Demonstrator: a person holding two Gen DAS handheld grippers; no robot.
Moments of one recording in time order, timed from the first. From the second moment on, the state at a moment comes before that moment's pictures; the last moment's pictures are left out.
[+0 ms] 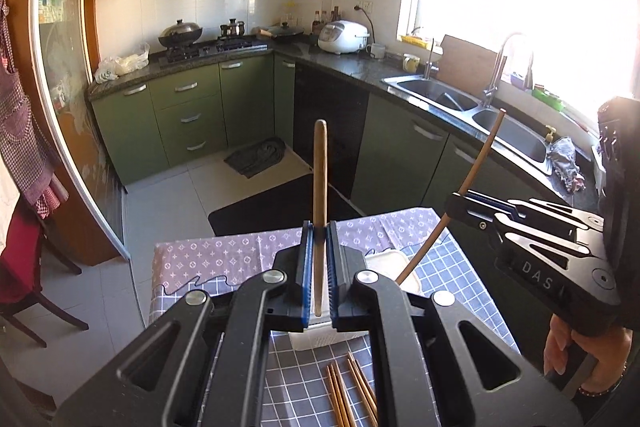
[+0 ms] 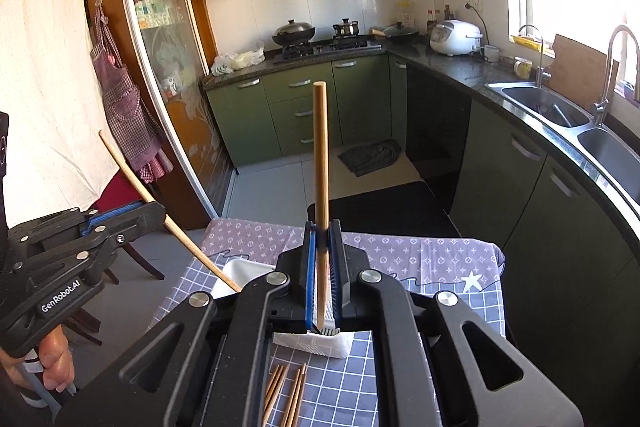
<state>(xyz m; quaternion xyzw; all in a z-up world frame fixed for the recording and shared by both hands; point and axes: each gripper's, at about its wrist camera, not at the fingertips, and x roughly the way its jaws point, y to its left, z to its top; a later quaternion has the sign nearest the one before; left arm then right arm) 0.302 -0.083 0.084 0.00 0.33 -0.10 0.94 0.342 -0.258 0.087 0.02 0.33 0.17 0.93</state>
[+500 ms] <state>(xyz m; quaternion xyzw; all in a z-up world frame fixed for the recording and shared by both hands) 0.281 -0.070 0.070 -0.01 0.37 -0.11 0.92 0.292 -0.271 0.094 0.02 0.31 0.20 0.93</state>
